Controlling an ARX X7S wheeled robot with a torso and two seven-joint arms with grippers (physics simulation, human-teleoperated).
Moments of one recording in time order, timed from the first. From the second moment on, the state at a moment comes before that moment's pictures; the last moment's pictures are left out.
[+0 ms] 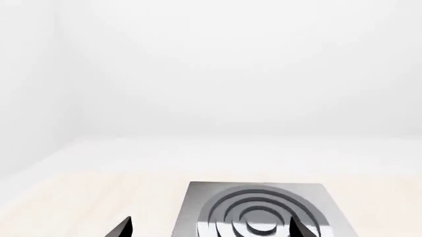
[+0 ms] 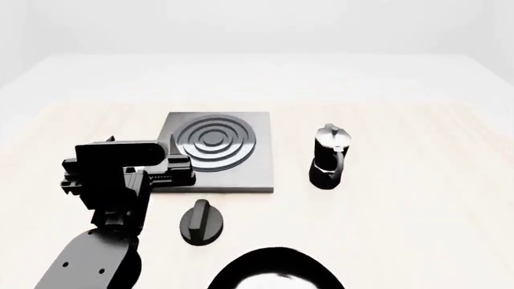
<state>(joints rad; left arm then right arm) -0.38 -0.16 0.05 0.59 -0.20 -0.88 -0.25 0.35 0.37 0.56 -0.51 0.00 0.89 0.36</state>
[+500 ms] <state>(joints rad) -1.08 -0.53 0.25 0.01 -1.74 -1.40 -1.31 0.35 0.36 0.55 -0.50 0.02 0.91 0.34</state>
